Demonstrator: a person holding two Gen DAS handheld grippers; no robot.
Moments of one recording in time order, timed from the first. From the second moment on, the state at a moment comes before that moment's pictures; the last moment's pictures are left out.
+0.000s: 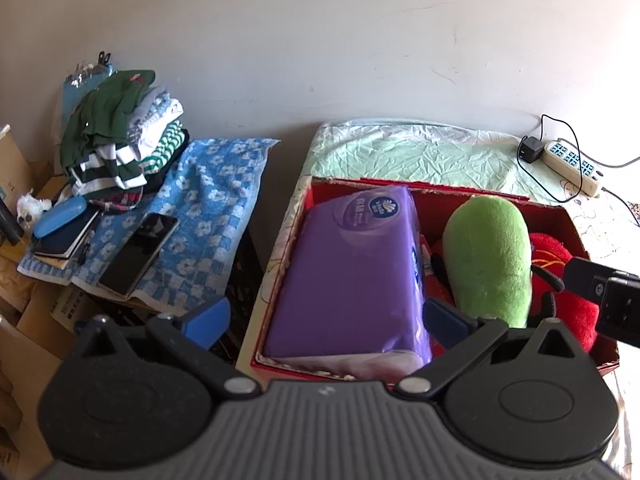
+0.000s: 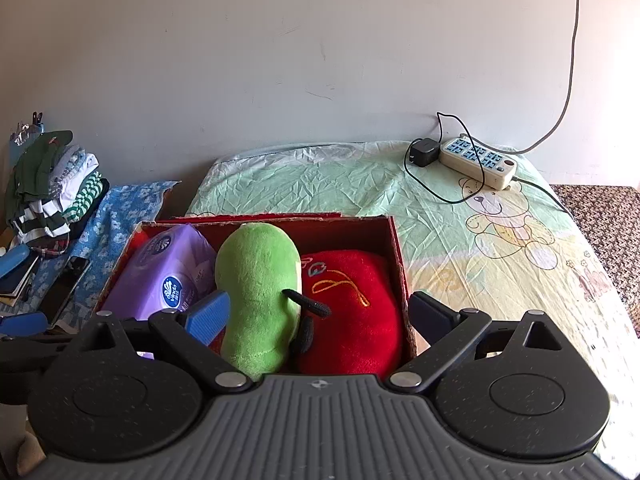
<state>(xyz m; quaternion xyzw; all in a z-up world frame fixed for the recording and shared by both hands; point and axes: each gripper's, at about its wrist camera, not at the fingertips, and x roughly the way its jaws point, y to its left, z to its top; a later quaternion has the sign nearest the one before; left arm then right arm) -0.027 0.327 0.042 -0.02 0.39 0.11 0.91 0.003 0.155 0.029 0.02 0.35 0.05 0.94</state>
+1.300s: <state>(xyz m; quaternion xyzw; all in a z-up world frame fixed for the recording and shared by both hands) -0.052 0.314 0.060 -0.02 0.37 0.11 0.92 -0.010 0.153 0.038 0.02 0.35 0.05 0.93</state>
